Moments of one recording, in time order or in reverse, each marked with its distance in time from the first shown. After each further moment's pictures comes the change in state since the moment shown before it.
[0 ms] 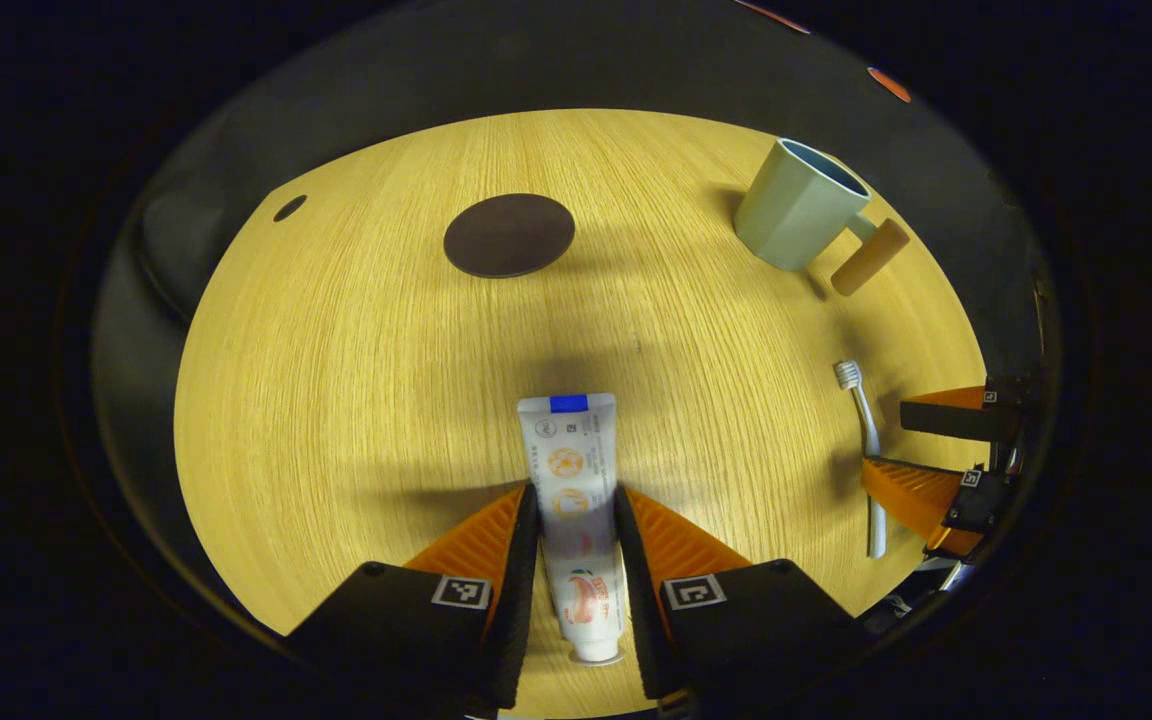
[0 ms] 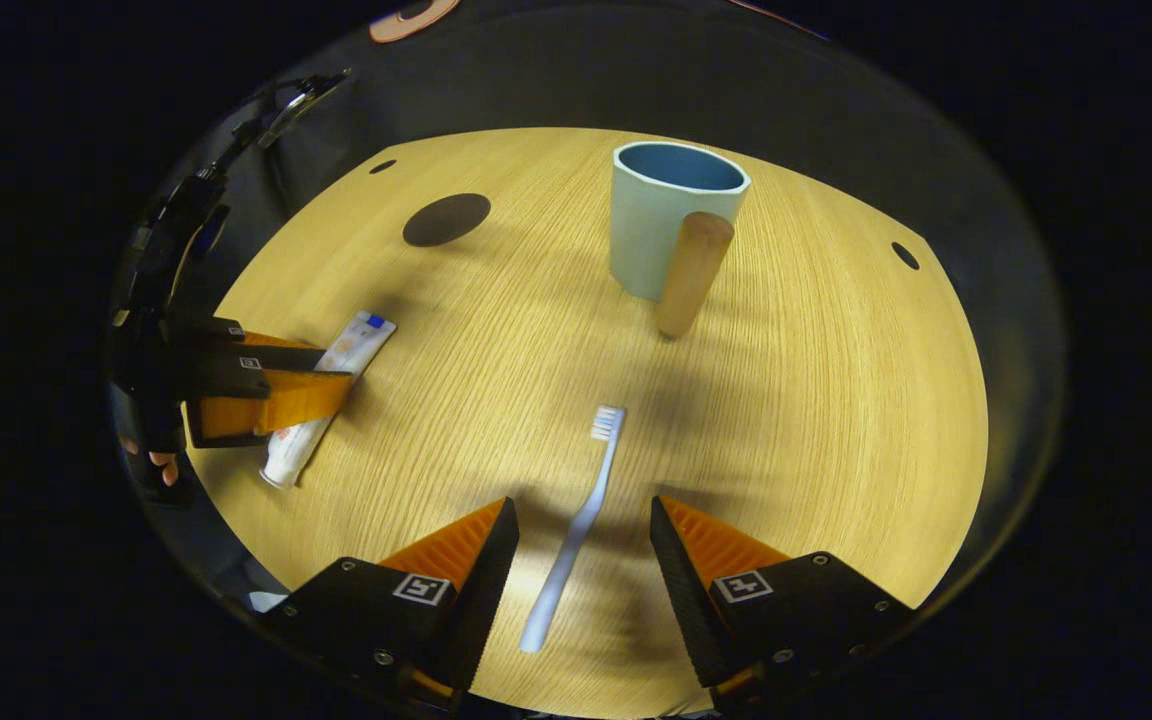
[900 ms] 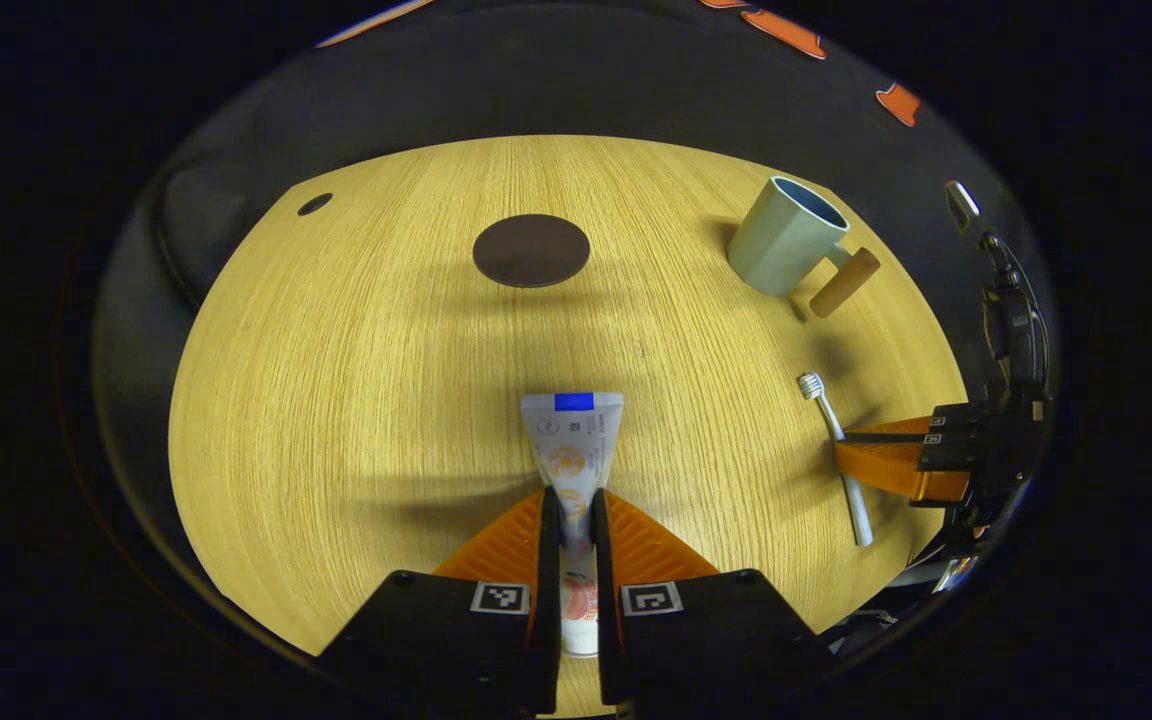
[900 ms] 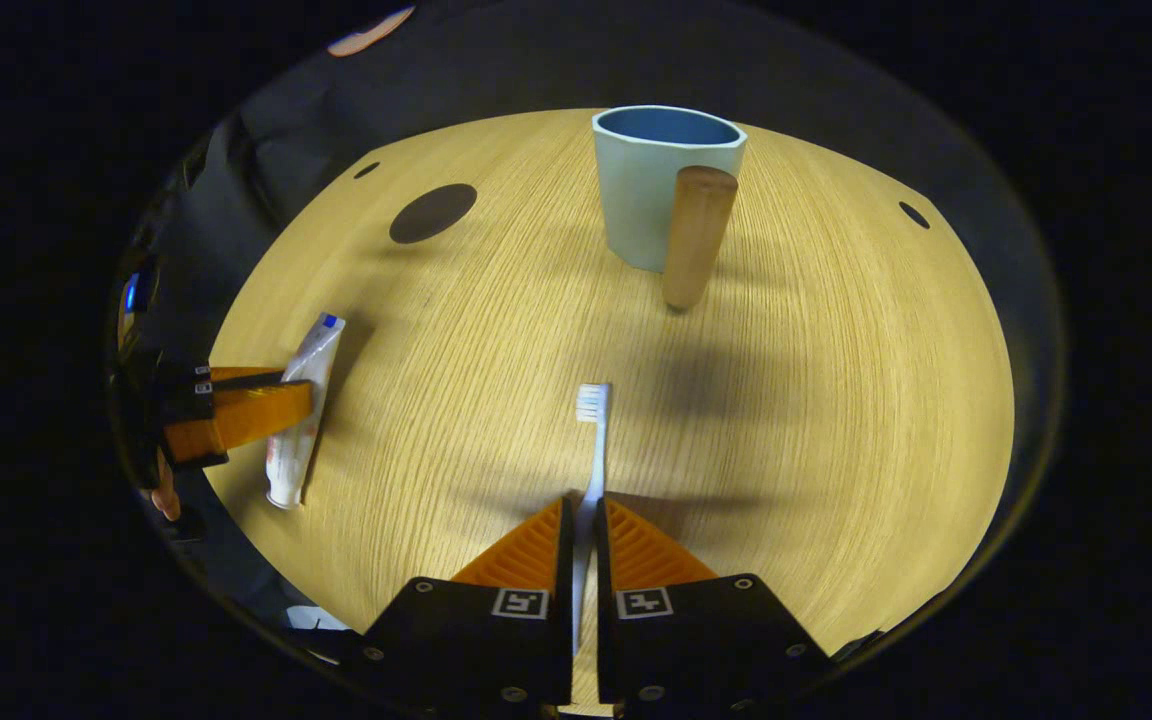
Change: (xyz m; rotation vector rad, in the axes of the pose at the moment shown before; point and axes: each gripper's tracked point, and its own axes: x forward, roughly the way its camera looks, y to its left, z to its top) left arm -0.023 0.020 0.053 -0.062 -0.083 -0.034; right arm 0.016 -0.001 -0.003 0.114 0.024 0.070
